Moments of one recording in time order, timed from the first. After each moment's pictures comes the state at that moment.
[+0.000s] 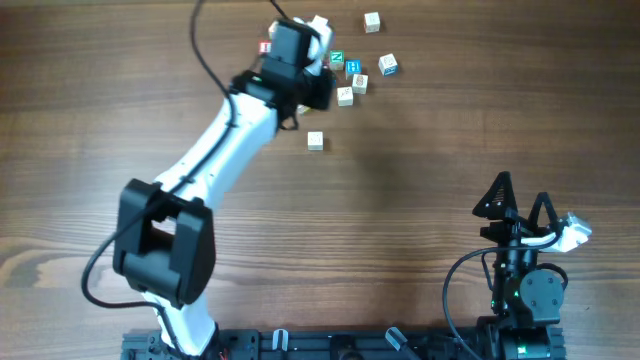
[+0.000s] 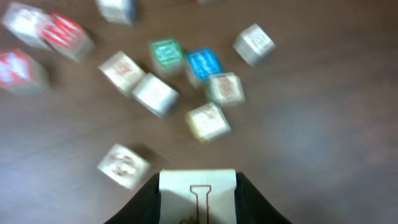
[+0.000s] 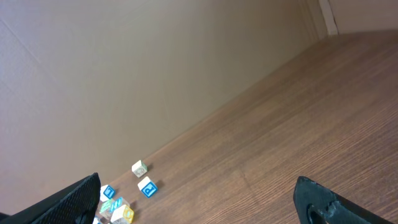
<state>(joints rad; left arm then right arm) -0.43 1.92 1.52 -0.48 0.08 -0.16 0.04 0.02 0.01 0.02 0.27 0.55</state>
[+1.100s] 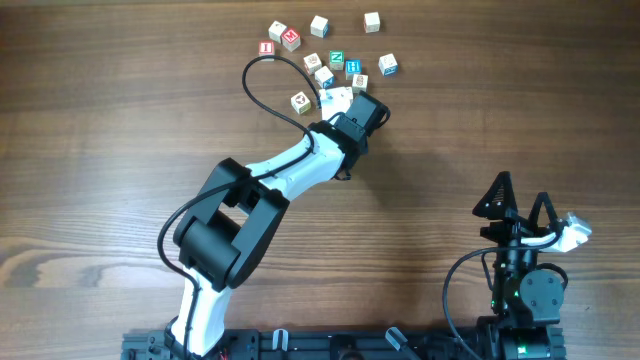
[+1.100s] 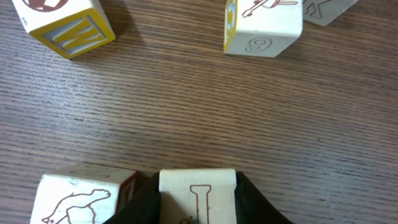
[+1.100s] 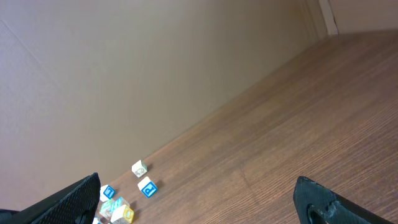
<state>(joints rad) -0.68 2.12 1.40 -0.38 -0.36 -0.77 0.04 0.02 0.01 0.02 0.27 0.55</state>
